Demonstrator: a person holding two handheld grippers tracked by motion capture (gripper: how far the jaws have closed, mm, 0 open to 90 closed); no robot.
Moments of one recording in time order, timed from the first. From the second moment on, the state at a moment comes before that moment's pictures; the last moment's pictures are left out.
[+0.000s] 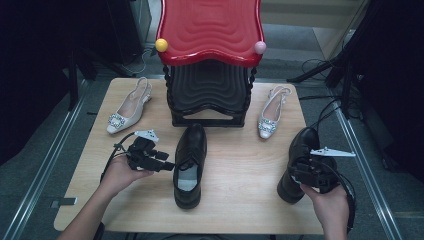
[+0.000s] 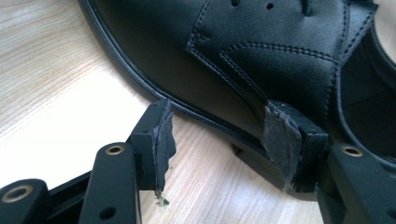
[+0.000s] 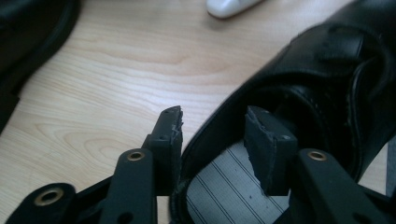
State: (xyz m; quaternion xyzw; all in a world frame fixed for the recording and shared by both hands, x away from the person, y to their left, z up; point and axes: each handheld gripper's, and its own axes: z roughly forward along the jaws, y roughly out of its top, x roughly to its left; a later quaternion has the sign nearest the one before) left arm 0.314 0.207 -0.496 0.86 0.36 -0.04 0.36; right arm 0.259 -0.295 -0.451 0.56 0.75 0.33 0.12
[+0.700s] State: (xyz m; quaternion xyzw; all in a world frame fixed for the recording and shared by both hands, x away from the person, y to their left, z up) left arm 0.314 0.207 -0.497 0.86 0.36 -0.03 0.36; right arm 0.288 -0.283 -0.478 0.62 0.72 0.28 0.08
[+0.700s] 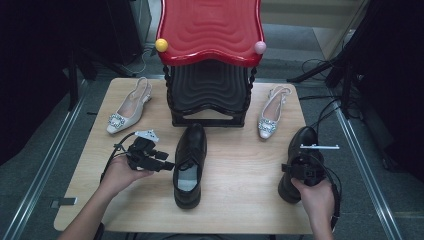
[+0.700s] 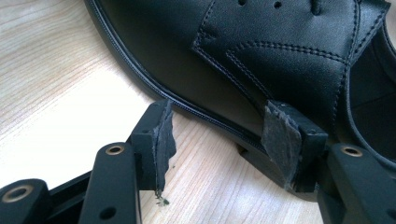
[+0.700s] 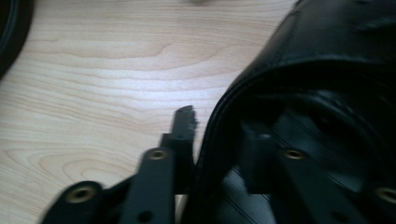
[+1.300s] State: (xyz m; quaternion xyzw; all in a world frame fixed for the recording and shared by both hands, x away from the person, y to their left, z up) left arm 0.315 0.207 -0.497 0.86 0.36 -0.03 0.36; right arm 0.255 -0.287 -0.440 0.59 0.73 0.33 0.13
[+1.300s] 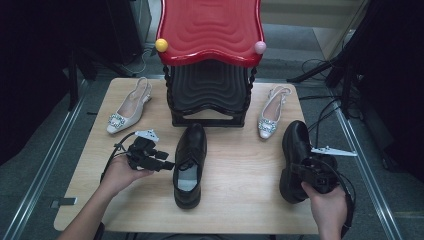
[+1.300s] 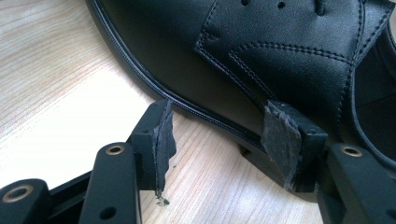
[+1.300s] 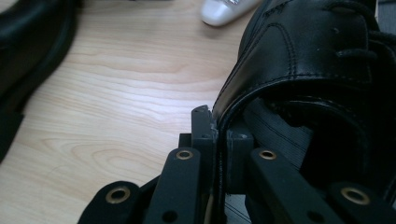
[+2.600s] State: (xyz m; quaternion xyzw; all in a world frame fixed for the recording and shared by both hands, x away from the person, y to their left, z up) left arm 0.297 0.216 -0.498 0.86 0.36 -0.02 0.37; right arm 0.262 -0.135 -0.455 0.43 0.85 0.29 0.06
